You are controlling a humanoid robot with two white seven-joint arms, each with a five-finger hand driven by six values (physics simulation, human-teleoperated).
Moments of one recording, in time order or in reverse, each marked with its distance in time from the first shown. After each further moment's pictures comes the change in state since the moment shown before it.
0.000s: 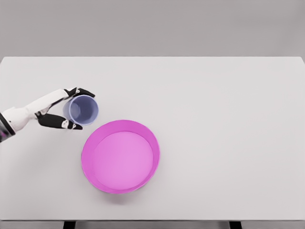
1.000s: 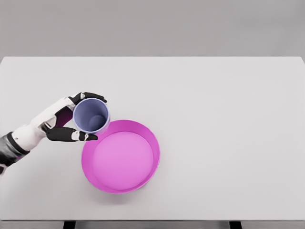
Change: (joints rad) left arm 0.161 -0.057 0.016 -0.125 0.363 -0.122 -0.001; right arm 0.000 0.000 0.000 0.000 0.000 0.000 0.000
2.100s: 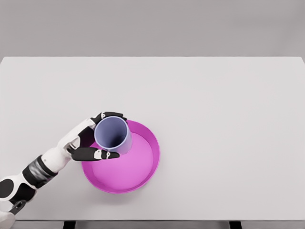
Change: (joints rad) left arm 0.121 -0.183 -0.028 -0.001 0.029 0.018 -0.003; right arm 0.000 0.000 0.000 0.000 0.000 0.000 0.000
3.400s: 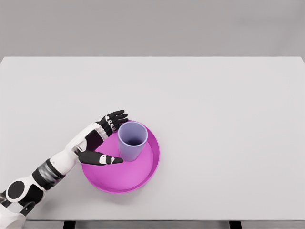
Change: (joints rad) left arm -0.002 -0.070 -0.006 0.084 -0.018 0.031 -0.002; right arm 0.000 0.000 0.000 0.000 0.000 0.000 0.000
